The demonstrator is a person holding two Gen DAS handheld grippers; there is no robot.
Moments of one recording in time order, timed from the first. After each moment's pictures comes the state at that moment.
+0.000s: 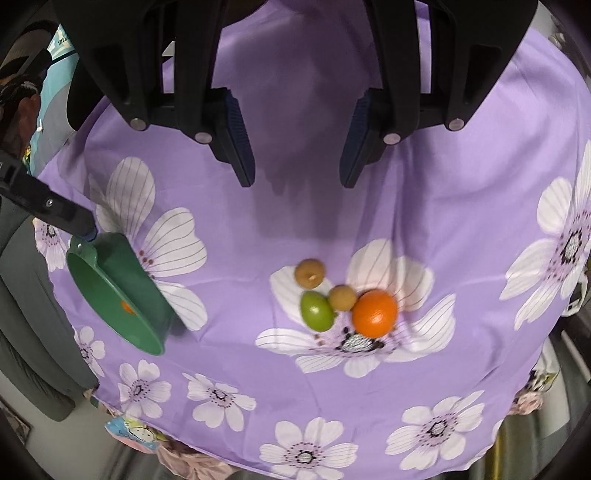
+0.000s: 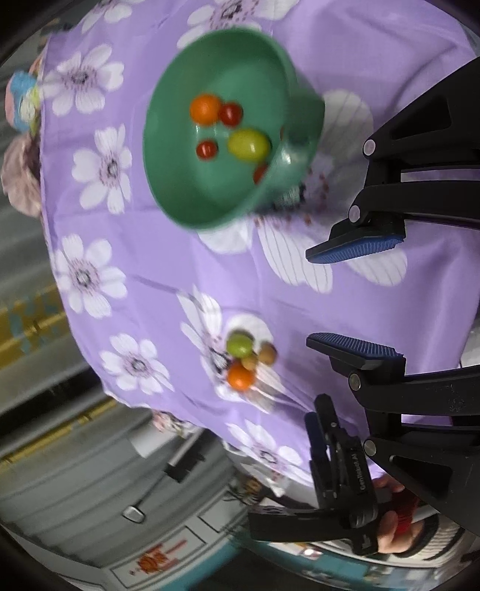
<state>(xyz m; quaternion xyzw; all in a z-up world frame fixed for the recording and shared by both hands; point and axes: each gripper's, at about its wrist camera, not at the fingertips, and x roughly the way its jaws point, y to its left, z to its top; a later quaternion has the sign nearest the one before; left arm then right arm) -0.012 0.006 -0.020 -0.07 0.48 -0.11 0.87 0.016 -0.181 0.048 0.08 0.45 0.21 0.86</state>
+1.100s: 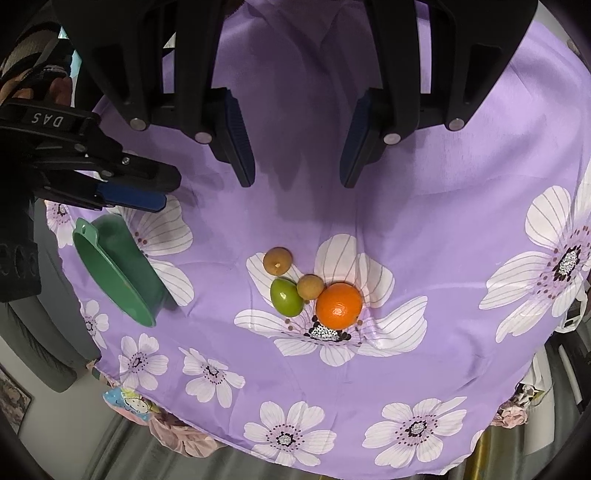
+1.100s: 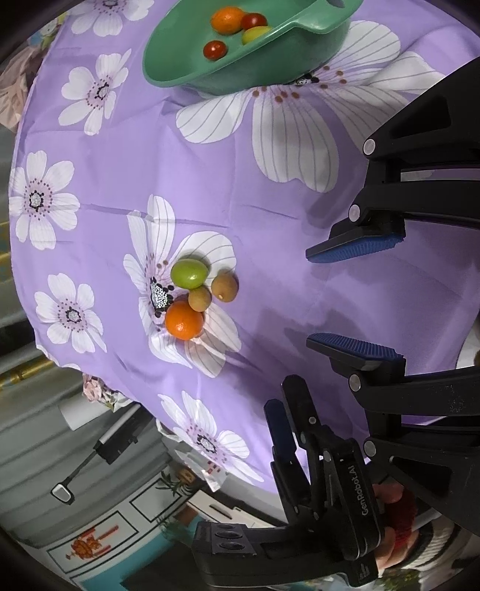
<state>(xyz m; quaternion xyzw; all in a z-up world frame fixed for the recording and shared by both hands) -0.015 0.047 -0.020 -0.11 0.45 -0.12 0.88 0.033 -0.091 0.022 0.00 0.51 0.25 0.82</state>
